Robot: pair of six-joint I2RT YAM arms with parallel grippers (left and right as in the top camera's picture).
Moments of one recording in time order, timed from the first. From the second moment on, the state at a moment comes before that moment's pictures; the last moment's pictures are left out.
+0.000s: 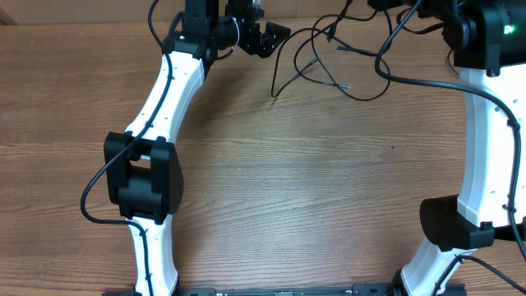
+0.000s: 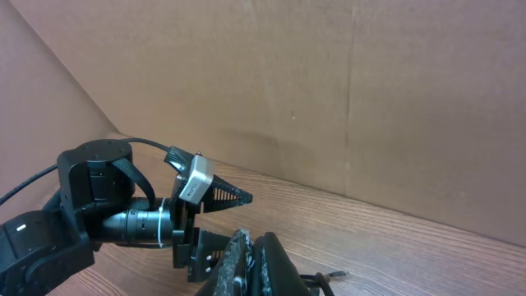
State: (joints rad) left arm -0.22 2.20 1.96 -0.29 0.72 0.05; right arm 0.15 1.93 2.60 -1.09 -0.39 0.07
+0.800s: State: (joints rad) left arm -0.27 2.20 1.96 -0.32 0.63 0.06; right arm 0.15 1.93 2.60 -1.10 -0.38 0.07
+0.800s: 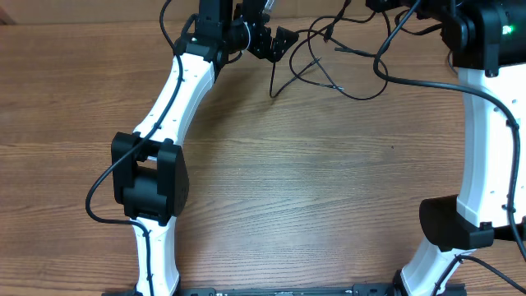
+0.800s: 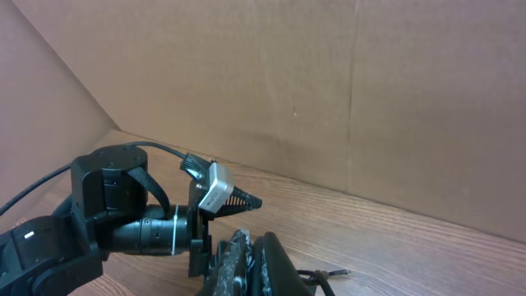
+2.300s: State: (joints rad) left arm 0.31 2.00 2.10 -0.94 0.59 0.08; right arm -0.34 1.93 2.60 -1.22 -0.30 0.12
